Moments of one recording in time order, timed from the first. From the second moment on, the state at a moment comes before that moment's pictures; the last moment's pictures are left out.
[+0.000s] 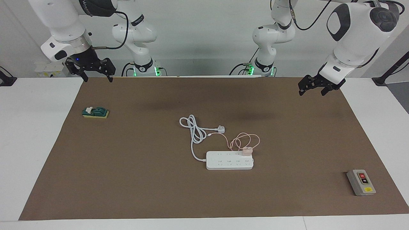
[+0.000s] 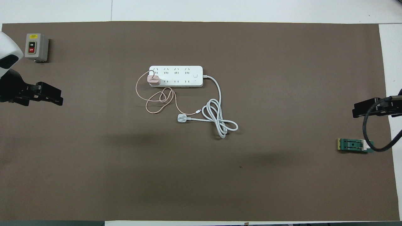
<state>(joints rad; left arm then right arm) 0.05 0.05 -0.13 -1.59 -0.02 1.52 -0.01 -0.01 -0.10 -0.02 -1.69 -0.03 1.51 -0.01</state>
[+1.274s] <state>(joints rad) 0.05 0.06 -0.08 -1.55 -0.02 1.52 -0.01 0.05 -0.06 -0.02 -1.71 0.10 1.56 0.31</state>
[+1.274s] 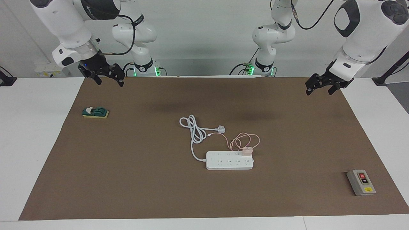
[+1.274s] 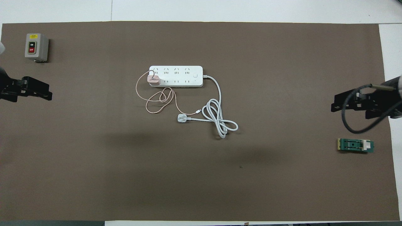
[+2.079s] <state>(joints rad) 0.00 0.09 -0.09 -1.57 -0.07 1.59 -0.87 0.29 0.31 -0.01 -1.63 0.49 1.94 1.16</state>
